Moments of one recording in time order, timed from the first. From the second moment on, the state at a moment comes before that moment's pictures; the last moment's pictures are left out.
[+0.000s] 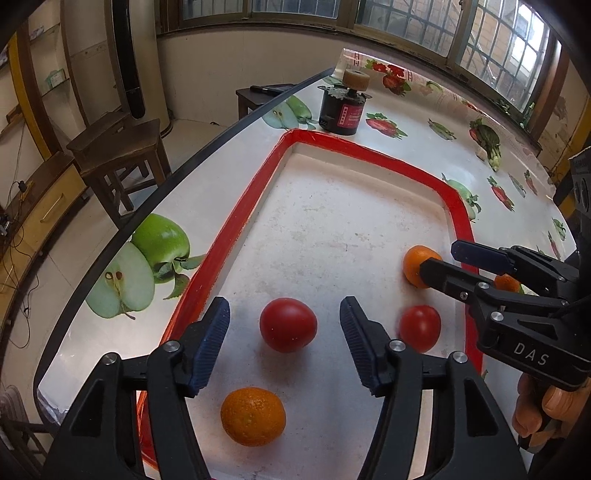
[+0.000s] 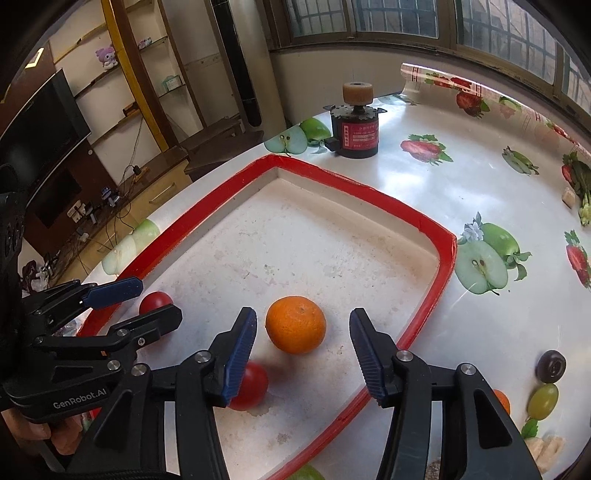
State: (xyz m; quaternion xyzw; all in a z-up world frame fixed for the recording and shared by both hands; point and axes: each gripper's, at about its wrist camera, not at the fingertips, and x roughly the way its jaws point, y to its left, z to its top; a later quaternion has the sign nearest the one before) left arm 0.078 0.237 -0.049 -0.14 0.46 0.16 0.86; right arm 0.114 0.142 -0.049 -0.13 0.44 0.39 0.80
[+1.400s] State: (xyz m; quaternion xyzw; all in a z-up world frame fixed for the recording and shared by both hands) left arm 0.100 0.063 -0.013 -0.07 0.44 0.02 0.89; right arm 0.093 -0.109 -0.015 -0.03 0.43 0.25 0.87
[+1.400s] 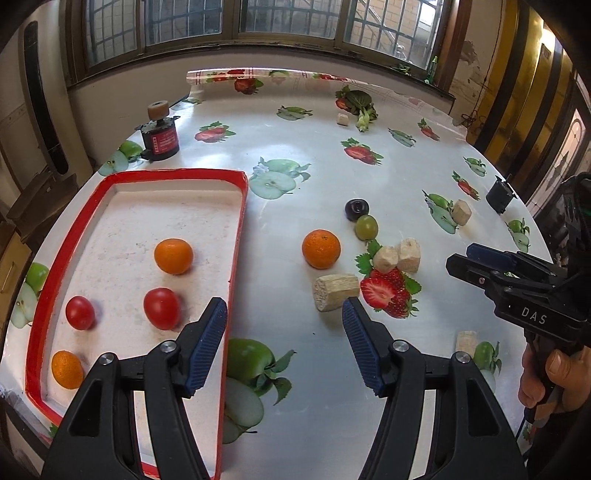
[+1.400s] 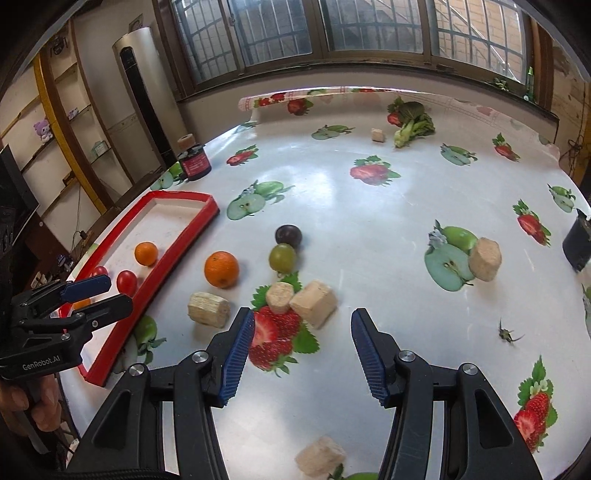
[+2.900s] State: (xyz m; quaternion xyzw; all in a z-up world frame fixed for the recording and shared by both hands) left arm 0.137 0.035 -0.042 -0.07 0.45 -0.01 0.89; right arm 0.113 -0.109 -0.030 -0.03 0.43 0.25 0.87
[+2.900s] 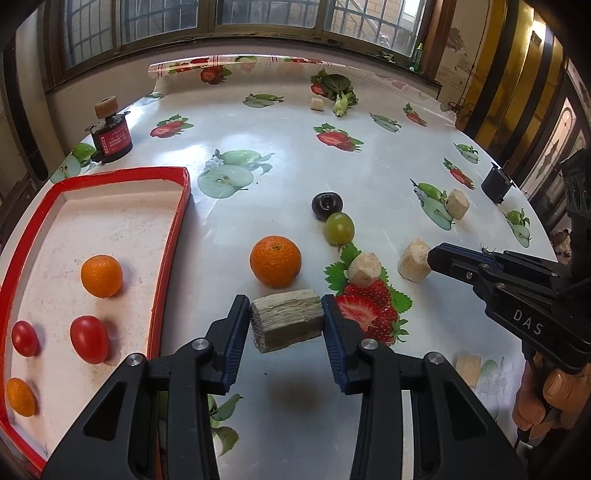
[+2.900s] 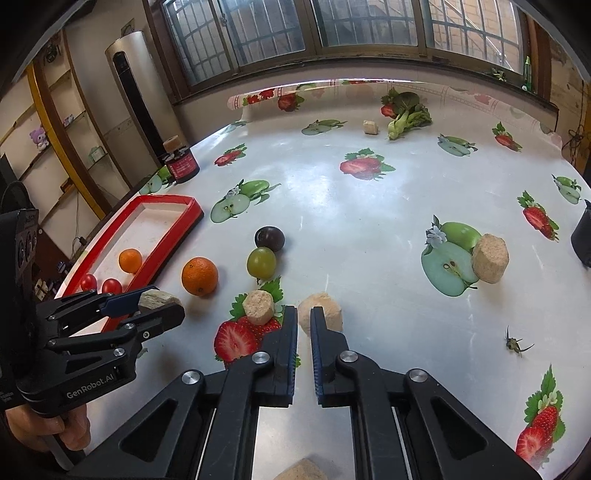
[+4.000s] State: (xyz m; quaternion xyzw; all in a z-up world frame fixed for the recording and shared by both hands) left arm 0.112 0.073 -0.019 -0.08 0.42 0.02 0.90; right arm 0.115 -0.084 -0.024 -0.04 0.41 0.24 0.88
